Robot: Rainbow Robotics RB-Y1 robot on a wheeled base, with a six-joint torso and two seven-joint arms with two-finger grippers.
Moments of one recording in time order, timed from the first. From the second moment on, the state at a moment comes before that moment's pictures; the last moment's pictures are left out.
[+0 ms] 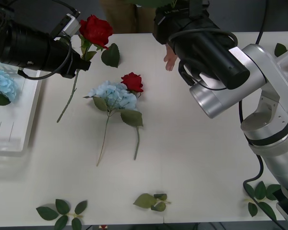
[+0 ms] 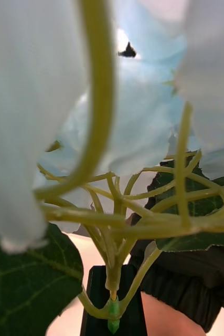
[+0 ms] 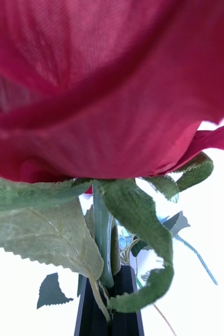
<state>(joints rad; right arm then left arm) -0.57 -0.39 0.42 -1.95 0.11 0.71 0.93 -0.71 0.77 -0.19 -1.47 1.37 1.26 -2.05</state>
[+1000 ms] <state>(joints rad) -0.31 -0.64 0.37 -2.13 -0.16 0.51 0.89 -0.71 0.77 -0.19 -1.47 1.37 1.26 -2.05</state>
